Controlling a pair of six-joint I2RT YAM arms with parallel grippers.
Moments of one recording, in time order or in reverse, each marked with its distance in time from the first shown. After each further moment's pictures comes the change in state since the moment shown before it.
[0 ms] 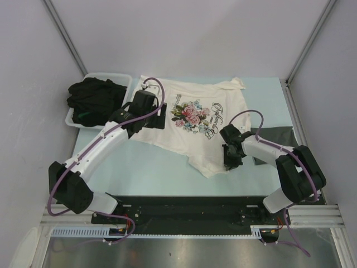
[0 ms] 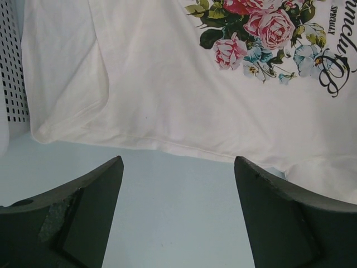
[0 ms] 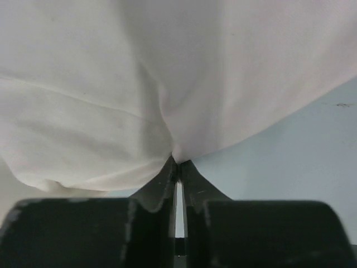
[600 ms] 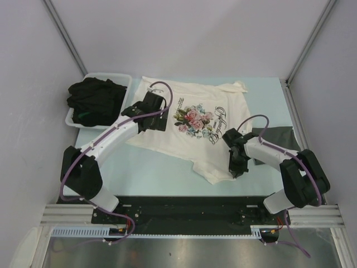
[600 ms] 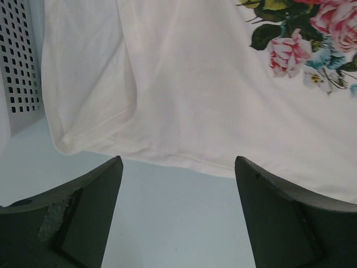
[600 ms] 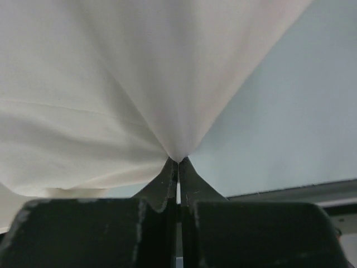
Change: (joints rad) left arm -0.001 0.131 0.014 -0.013 -0.096 0.007; right arm 0.004 -0.033 -0.016 -0.154 0.030 0.130
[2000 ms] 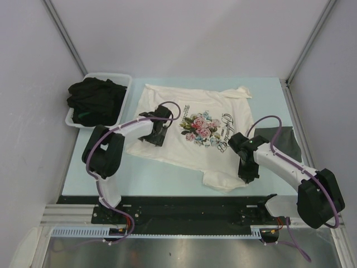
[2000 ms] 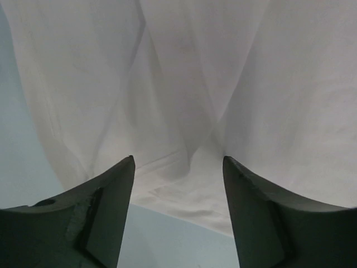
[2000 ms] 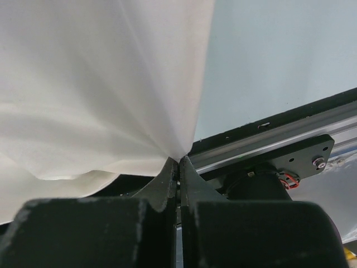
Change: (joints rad) left arm 0.015 0.308 -0.073 -0.015 -0.066 0.032; right arm 0.031 -0.228 -0.011 -0.323 0.155 0.119
